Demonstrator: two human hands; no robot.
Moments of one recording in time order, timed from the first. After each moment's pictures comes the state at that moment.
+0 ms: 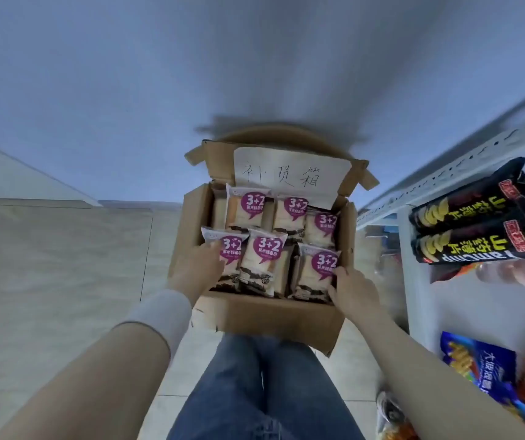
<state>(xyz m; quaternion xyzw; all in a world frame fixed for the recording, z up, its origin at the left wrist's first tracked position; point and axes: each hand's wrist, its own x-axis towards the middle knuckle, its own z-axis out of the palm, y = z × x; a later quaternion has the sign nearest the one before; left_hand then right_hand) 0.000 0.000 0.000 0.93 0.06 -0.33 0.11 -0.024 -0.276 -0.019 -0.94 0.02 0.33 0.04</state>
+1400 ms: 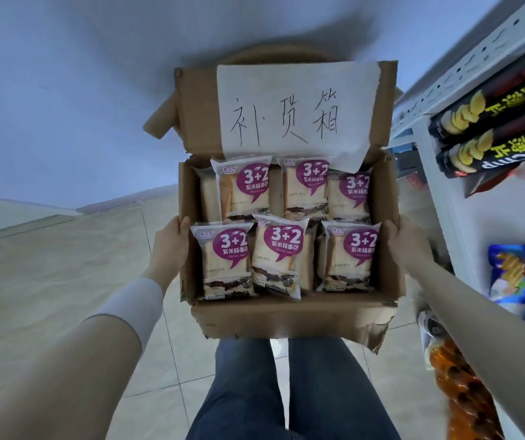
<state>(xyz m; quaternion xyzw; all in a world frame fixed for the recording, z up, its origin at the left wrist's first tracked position) 0.034 0.075 -0.081 0.90 0.20 -0.25 0.30 -0.038 -0.291 -0.071 -0.87 0.36 0.20 0.26</state>
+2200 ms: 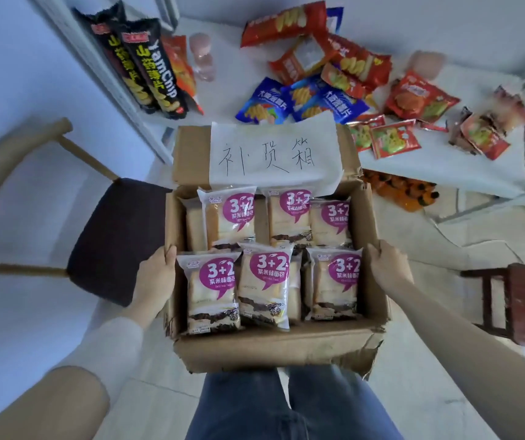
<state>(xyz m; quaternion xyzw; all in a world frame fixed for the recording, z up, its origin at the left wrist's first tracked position) -0.205 -0.043 0.039 0.88 -0.33 -0.31 0.13 -0.552 -0.163 0.025 -0.56 0.75 -0.01 0.34</state>
